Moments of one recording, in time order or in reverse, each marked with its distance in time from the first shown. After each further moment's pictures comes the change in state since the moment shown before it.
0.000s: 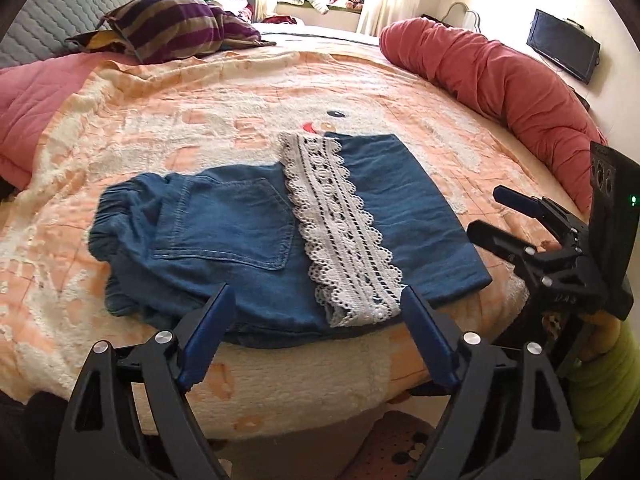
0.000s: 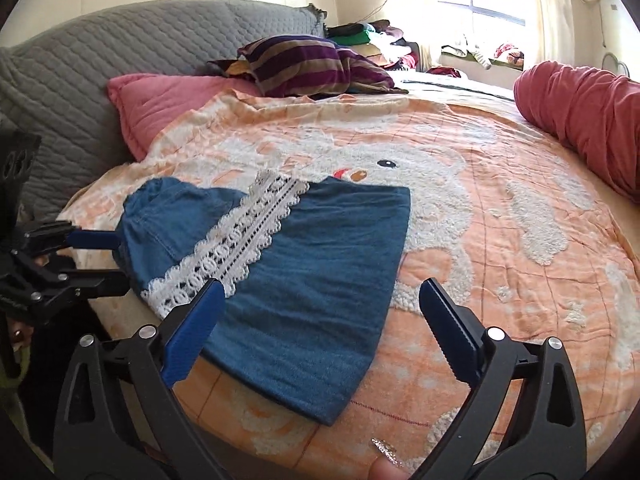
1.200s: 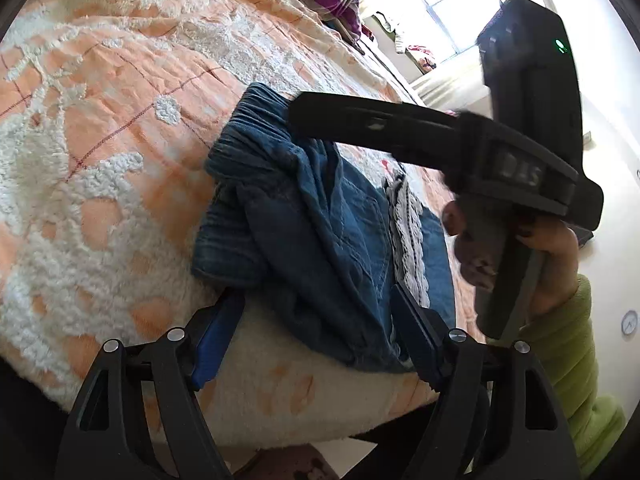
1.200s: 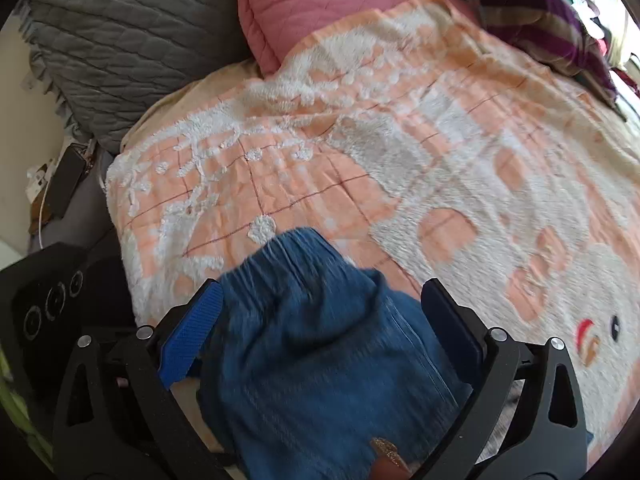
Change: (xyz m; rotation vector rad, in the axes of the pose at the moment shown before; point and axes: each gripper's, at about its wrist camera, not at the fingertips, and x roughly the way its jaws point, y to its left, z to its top) left arm 0.031 0.146 -0.031 -0.606 -0.021 -0.301; right arm 0.203 0.205 0.129 -0.388 0.484 0.418
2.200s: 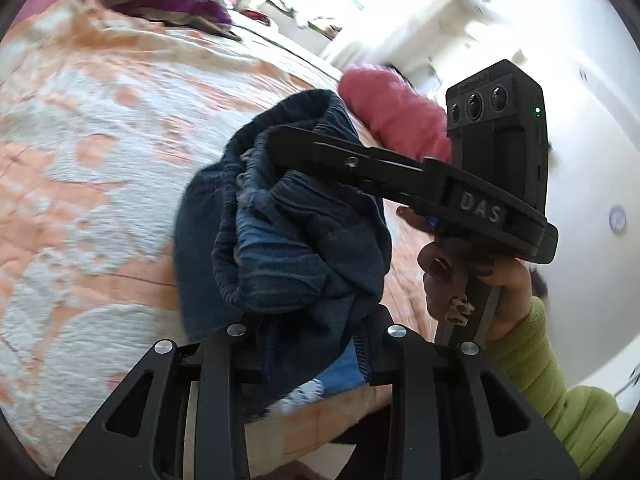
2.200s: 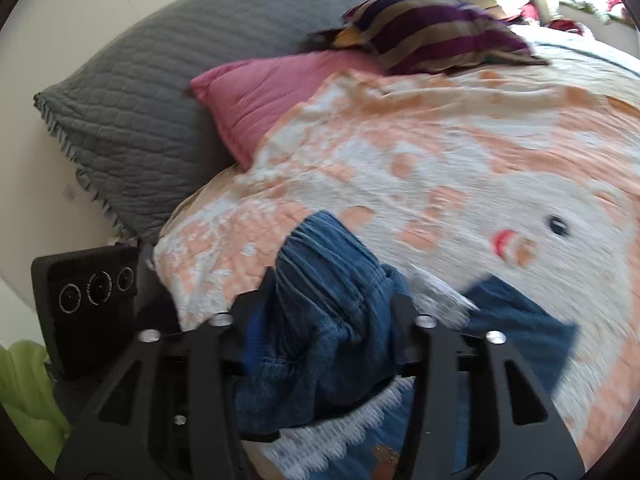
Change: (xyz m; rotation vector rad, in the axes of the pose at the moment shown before) left arm 0.066 -0.158 -0.005 0.366 0.071 -0.128; right arm -0.144 -0.094 -0.128 0.282 -0.378 0.083
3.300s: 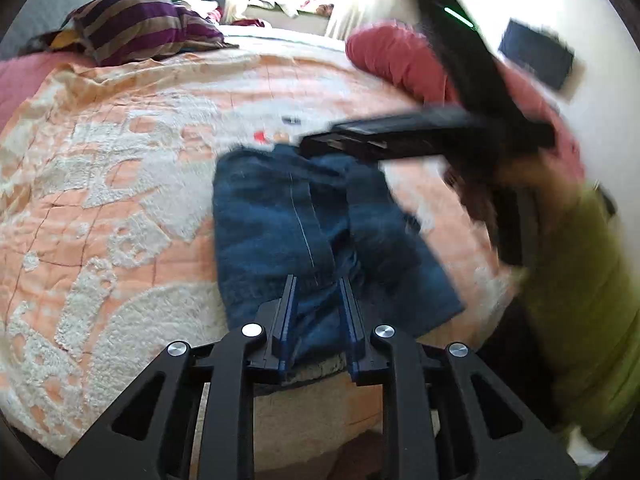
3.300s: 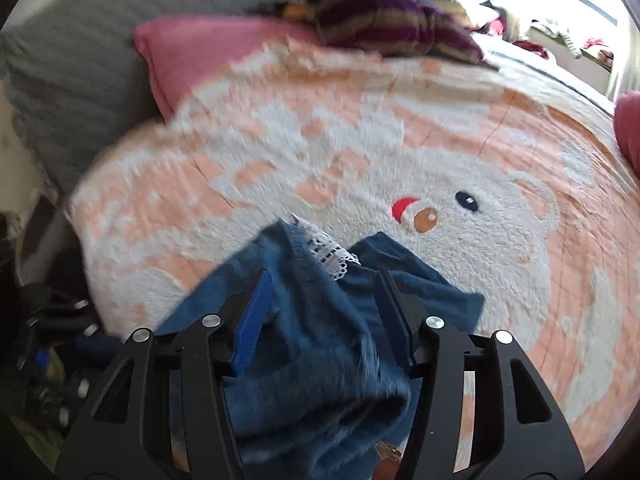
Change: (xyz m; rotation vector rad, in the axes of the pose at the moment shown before) left arm 0.001 -0.020 -0.051 0.268 0.076 0.297; right arm 0.028 -0.030 -0.018 -0.131 0.159 -0.298
